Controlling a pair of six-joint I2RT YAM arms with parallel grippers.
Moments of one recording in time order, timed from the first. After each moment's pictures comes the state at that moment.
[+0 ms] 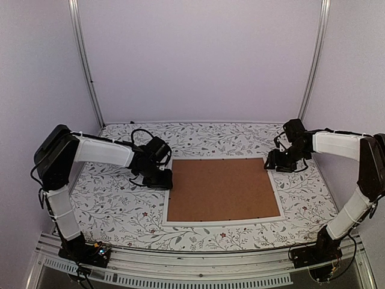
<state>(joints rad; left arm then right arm) -0.70 1.87 1.12 -0.43 0.02 -0.53 0.25 1.60 1.03 -0.54 -0.20 0.32</state>
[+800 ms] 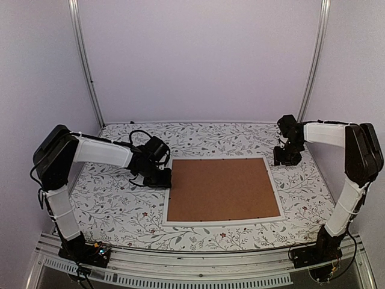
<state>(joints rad) -0.69 1.87 1.10 -0.37 0.05 -0.56 0.23 1.77 1.22 -0.68 0.14 0.27</state>
